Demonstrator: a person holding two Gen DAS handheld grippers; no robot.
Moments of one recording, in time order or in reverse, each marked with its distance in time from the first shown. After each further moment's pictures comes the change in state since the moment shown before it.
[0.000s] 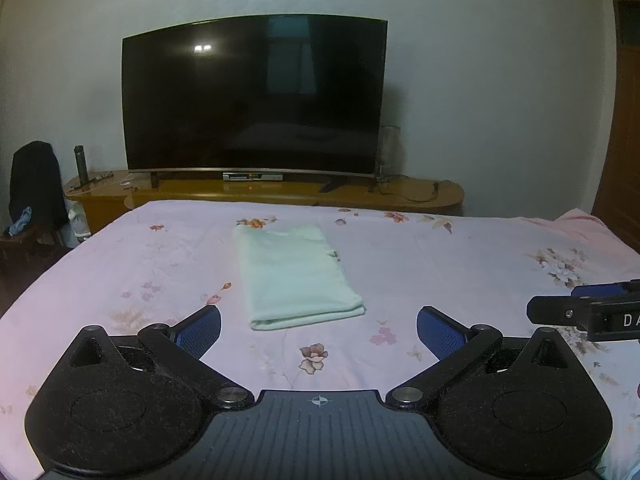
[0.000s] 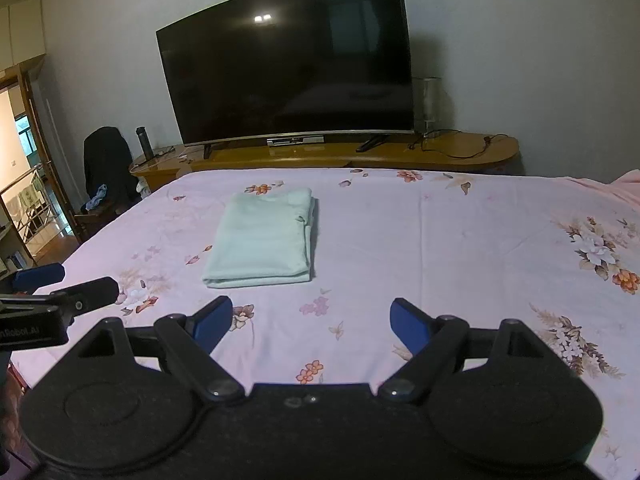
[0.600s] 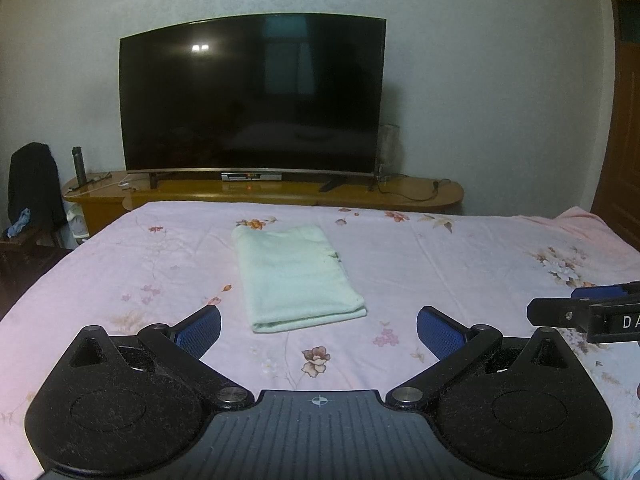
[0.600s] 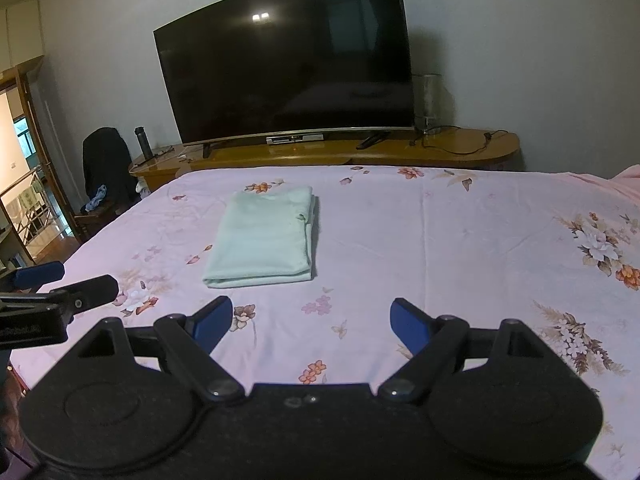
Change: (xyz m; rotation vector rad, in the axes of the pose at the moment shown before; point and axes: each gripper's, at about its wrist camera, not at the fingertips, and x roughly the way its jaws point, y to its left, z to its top) left arm 0.001 -0.002 0.002 0.003 0.001 -0.001; right arm -0.002 -0.001 0.002 0.009 0.005 -0.001
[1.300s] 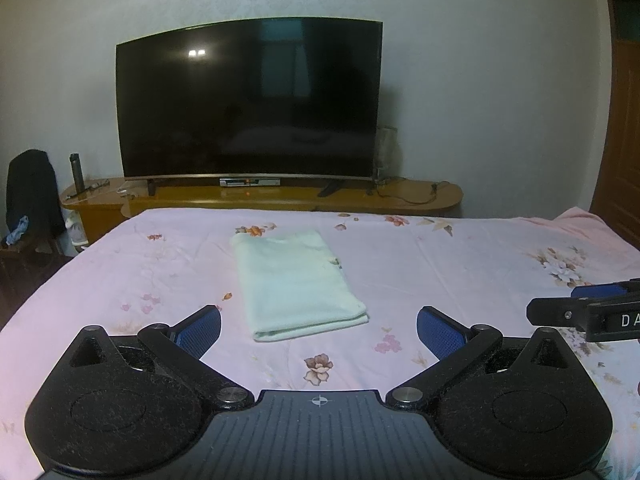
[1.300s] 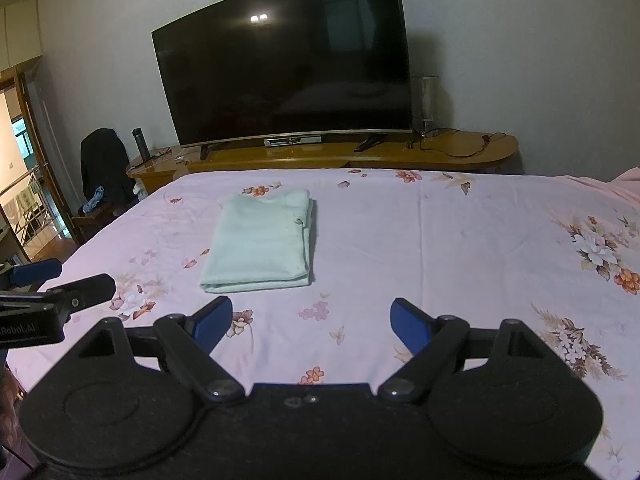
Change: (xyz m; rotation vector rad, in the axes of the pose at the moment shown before) left arm 0.004 0.004 0.007 0.016 -0.013 -0.004; right arm 0.003 0.004 0.004 0.007 -0.002 -0.011
